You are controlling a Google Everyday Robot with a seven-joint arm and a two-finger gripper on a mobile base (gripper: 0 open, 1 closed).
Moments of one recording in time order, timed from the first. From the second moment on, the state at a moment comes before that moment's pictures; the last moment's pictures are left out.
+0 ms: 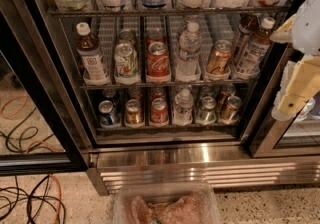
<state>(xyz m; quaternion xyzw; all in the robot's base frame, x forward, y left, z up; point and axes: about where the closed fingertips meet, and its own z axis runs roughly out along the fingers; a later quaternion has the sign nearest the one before) 0.438 -0.217 0.976 -0.60 0.78 -0.03 0.16</state>
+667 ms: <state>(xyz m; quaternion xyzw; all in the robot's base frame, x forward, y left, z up) 0.434 -0.215 0.963 -0.59 0.79 -0.04 0.16</state>
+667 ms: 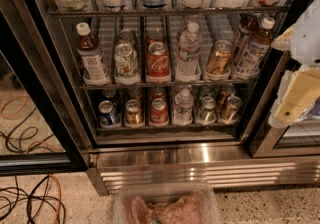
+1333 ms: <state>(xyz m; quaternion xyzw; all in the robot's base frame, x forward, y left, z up) 0.424 -0.214 0.904 -0.57 0.81 -0.03 0.14</state>
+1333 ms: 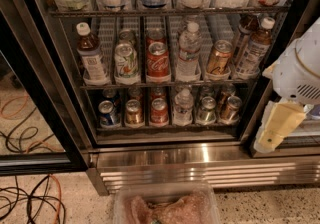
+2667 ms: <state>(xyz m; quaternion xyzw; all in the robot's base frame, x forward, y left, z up) 0.399 -0.181 0.794 -0.49 0.86 0.05 0.12</state>
